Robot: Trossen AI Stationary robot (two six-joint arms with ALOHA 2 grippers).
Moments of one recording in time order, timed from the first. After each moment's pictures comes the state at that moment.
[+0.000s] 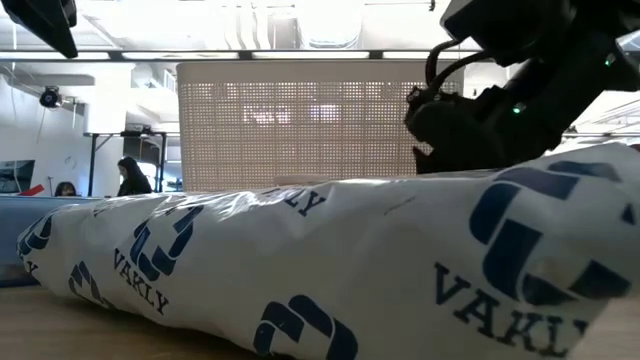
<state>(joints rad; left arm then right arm) -0.66 0.98 1.11 -1.31 -0.42 -1.13 0.40 1.84 0.83 0.03 0.50 0.92</state>
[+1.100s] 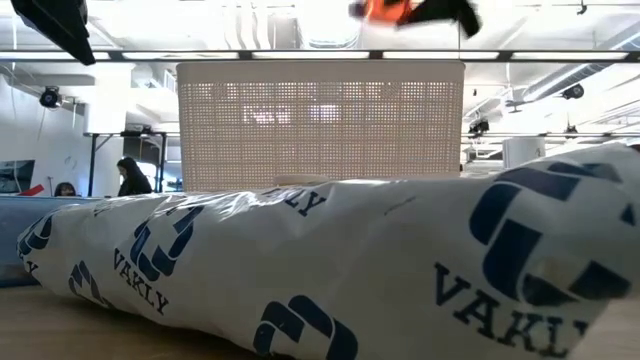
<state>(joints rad) -0.66 1.08 1.11 -1.25 -0.49 -1.13 0.09 1.20 1.11 -0.37 0.56 0.55</state>
